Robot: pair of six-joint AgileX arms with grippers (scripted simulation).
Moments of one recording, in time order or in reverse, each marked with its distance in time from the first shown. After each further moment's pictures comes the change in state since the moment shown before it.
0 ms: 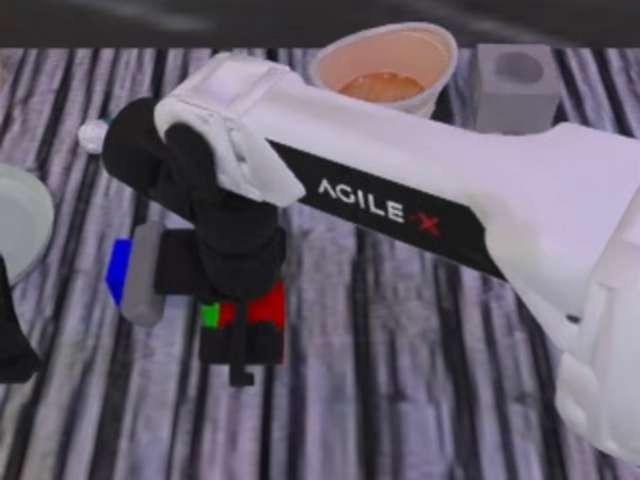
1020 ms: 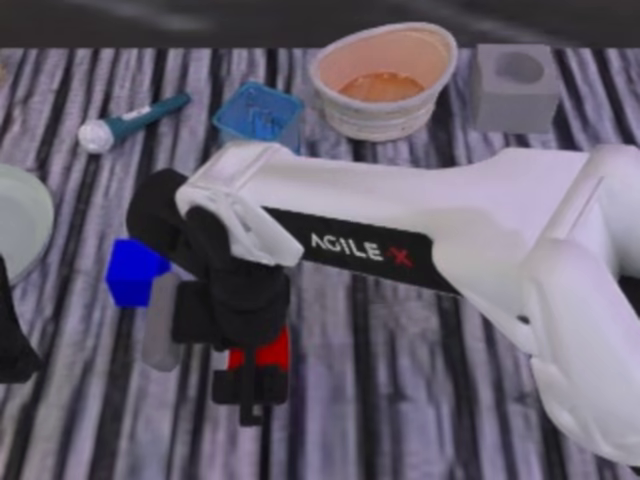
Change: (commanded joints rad) left arm 0.000 0.000 0.000 0.000 0.000 0.000; right arm 0.002 0.026 -0.232 0.258 0.000 0.002
